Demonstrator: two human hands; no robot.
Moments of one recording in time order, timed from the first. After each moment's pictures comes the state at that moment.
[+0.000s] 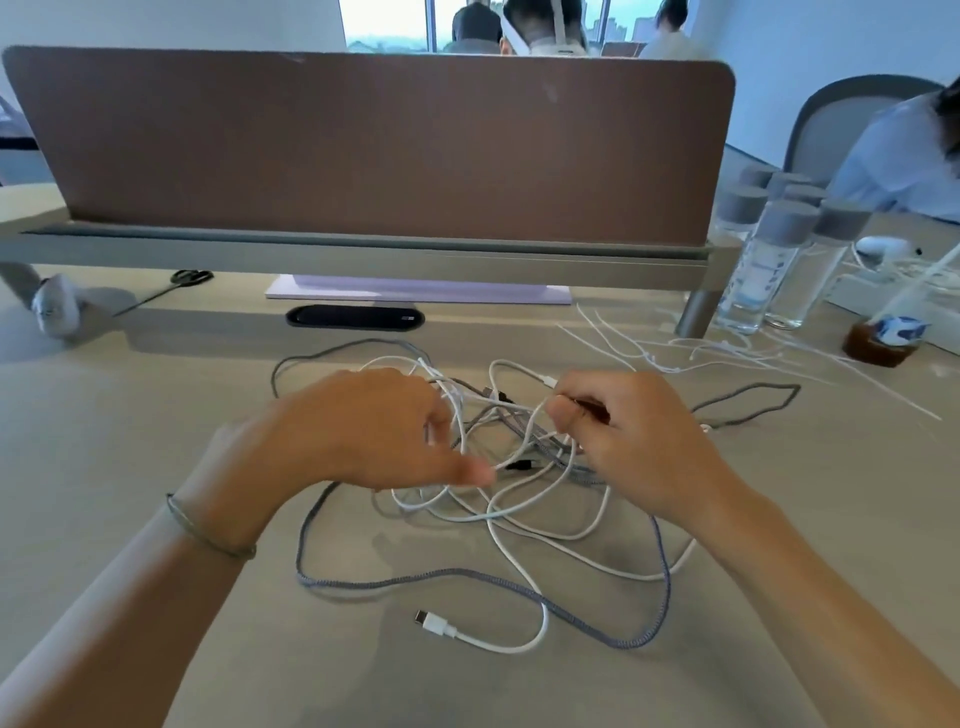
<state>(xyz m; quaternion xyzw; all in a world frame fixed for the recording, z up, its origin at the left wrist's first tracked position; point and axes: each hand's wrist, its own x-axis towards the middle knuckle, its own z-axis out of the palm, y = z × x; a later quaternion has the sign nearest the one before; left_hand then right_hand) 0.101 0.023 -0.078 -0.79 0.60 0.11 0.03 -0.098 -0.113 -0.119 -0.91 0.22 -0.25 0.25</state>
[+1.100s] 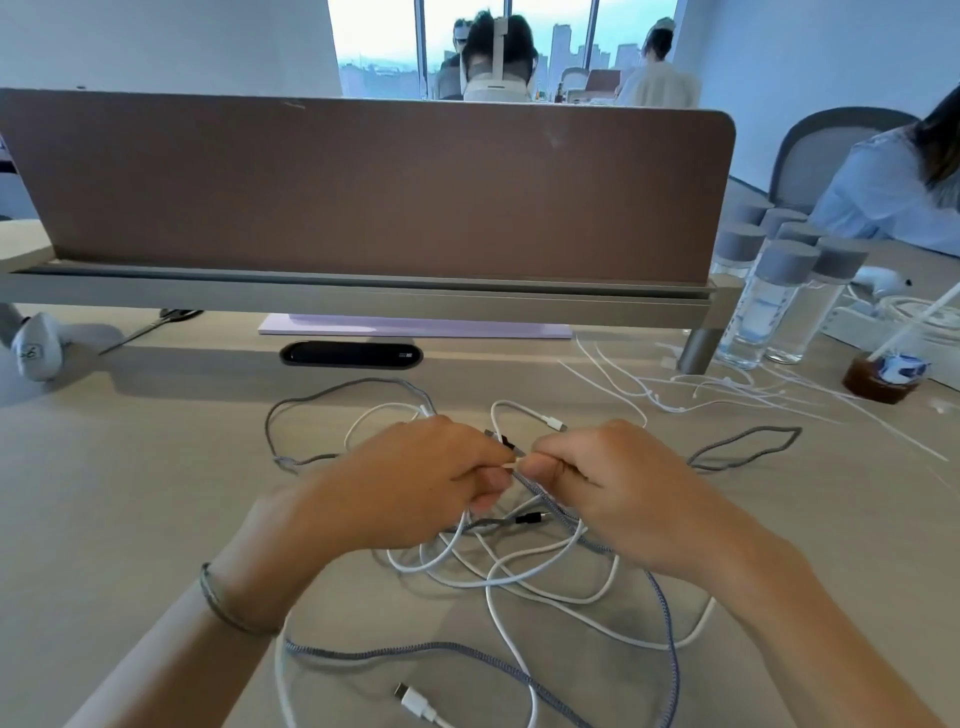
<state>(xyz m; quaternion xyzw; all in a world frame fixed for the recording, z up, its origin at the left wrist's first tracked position) 0.103 0.000 -0.085 -0.69 0.71 0.11 -0.08 -0.077 -0.105 -0.092 -0.94 0.22 -0.12 0.21</state>
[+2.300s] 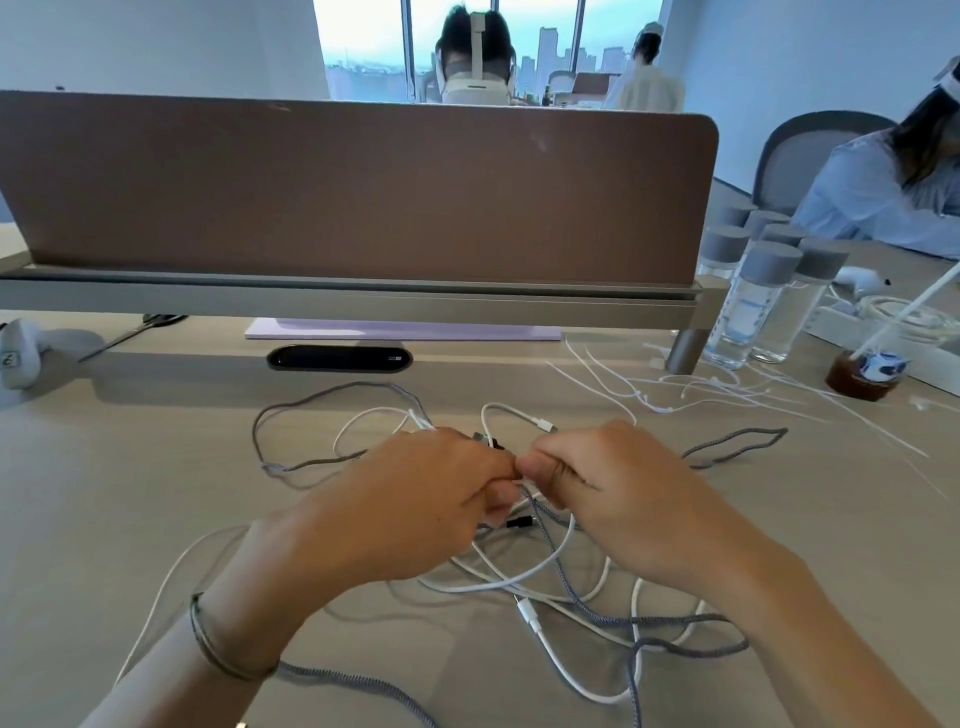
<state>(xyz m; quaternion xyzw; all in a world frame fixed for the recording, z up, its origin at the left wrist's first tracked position) 0.086 0.003 -0.082 -0.69 0.72 0.05 -0.06 -0.084 -0.099 -0.085 -0.94 0.24 -0.13 0.21</state>
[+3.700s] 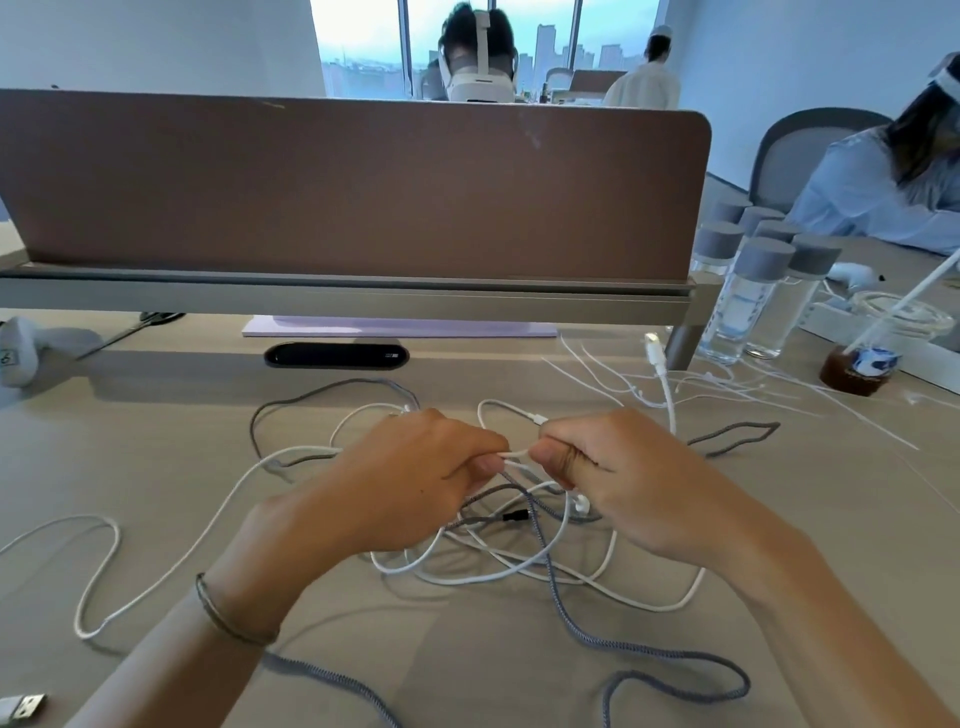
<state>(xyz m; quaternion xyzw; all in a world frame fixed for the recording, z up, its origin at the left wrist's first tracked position) 0.098 -0.003 -0.092 -0.69 0.71 0.04 -0.11 -0.091 -0.113 -0.086 -0.93 0.22 -0.12 0.26</state>
